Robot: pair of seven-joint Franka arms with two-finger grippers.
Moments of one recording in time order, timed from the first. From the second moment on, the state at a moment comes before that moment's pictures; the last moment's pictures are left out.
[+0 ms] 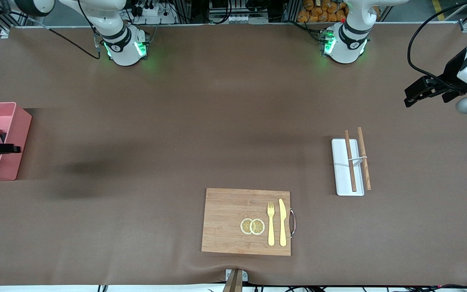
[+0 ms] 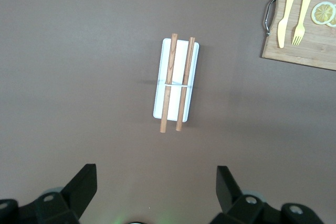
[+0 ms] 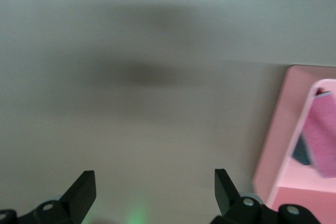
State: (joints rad) left arm -0.03 0.03 -0.10 -1.45 0.02 1.47 -0.24; right arm -0.08 0.55 -0.26 -1.23 0.10 1.44 -0.38
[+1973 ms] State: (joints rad) left arm -0.03 0.01 -0.10 -1.46 0.02 1.45 -0.22; right arm -0.04 0.00 -0.13 -1.68 0.09 1.65 0.00
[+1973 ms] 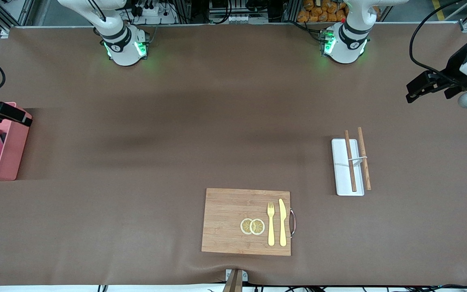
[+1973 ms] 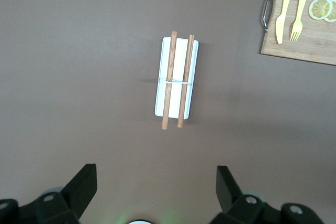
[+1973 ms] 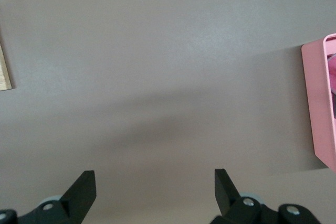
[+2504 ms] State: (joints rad) left arm -0.03 0.00 -0.10 -1.46 0.02 1.45 -0.18; right arm -0.04 -0.02 -0.11 -1.65 0.06 1.63 0.00
